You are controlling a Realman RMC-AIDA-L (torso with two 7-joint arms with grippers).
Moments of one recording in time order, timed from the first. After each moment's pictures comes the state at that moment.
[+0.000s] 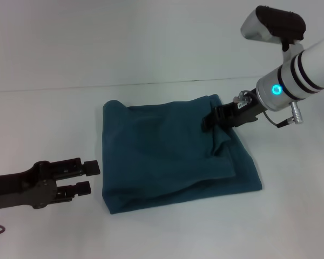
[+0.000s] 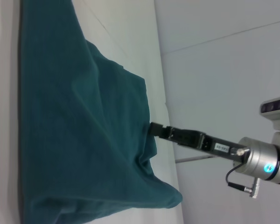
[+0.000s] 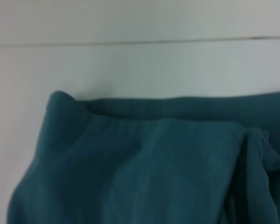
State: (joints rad) left arm -0.47 -2.08 0.61 0.81 2.05 1.75 -2.55; right arm 1.04 1.99 -0.87 -0.49 -2.63 -1.09 2.72
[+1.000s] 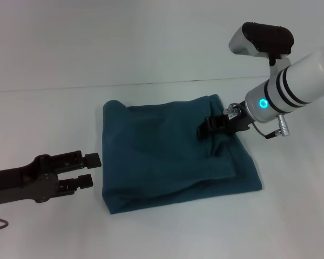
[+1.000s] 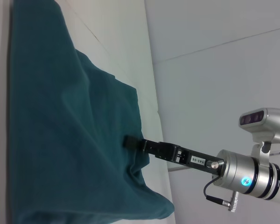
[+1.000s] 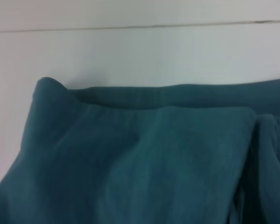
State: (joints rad) left arm -0.47 -2.08 0.61 0.80 2.02 1.73 -2.54; right arm 1.03 2.03 -0.93 -0.45 -2.63 -0.98 2.74
